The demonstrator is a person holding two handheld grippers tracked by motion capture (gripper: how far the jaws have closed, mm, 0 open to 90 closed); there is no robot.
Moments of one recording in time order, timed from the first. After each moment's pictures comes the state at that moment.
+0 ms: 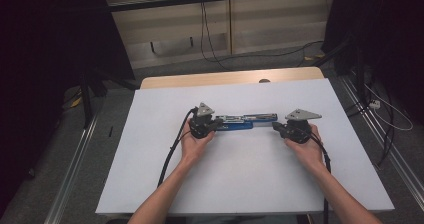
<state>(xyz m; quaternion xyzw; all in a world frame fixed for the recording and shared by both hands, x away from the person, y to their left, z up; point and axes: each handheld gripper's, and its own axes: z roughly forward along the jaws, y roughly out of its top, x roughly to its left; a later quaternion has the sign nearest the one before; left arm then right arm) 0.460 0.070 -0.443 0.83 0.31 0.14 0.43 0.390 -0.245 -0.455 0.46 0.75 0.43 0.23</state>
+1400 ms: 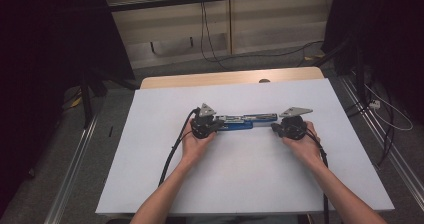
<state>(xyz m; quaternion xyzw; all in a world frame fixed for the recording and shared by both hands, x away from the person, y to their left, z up) 0.462 0.068 -0.449 0.84 0.31 0.13 0.42 0.405 -0.238 -0.457 0.46 0.78 0.36 0.21</state>
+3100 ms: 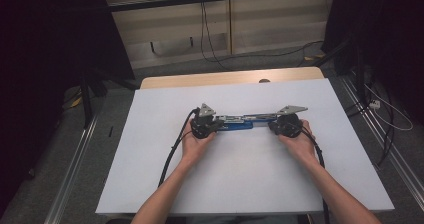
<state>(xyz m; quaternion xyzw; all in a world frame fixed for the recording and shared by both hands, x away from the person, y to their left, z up) 0.462 0.068 -0.449 0.84 0.31 0.13 0.42 0.415 -0.231 -0.460 0.48 0.77 0.36 0.21</state>
